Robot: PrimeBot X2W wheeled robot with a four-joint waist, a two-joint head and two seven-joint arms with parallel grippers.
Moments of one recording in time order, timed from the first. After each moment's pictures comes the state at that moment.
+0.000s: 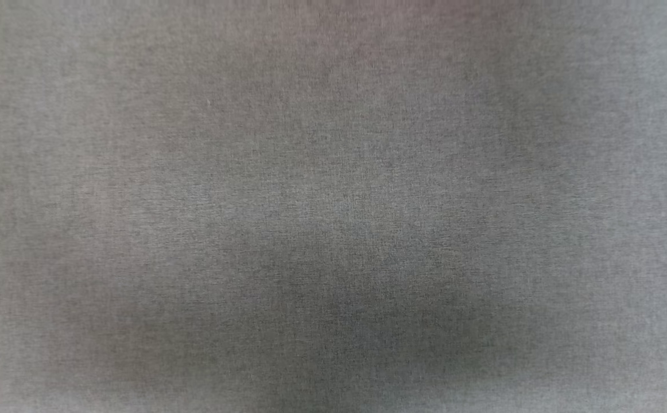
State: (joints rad) left arm -1.74 0.75 -1.12 0.71 -1.48 -0.13 -0.21; right arm -1.63 -0.07 -0.34 0.68 -0.29 0.13 0.14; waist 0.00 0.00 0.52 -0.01
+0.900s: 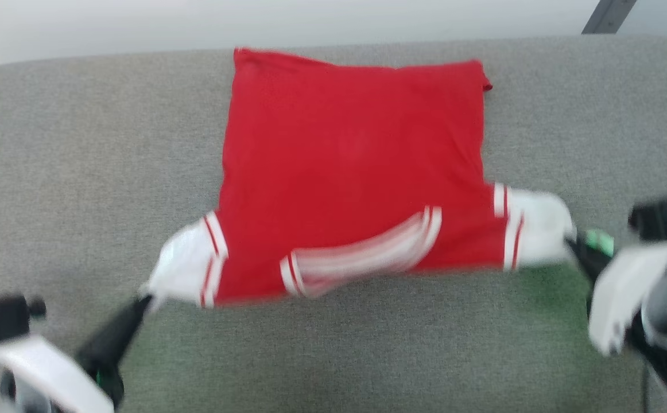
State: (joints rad) left arm -0.27 0.95 -0.80 0.03 -1.50 -0.13 -0.26; right arm -0.26 -0.39 0.09 0.08 0.48 0.13 0.50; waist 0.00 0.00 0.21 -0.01
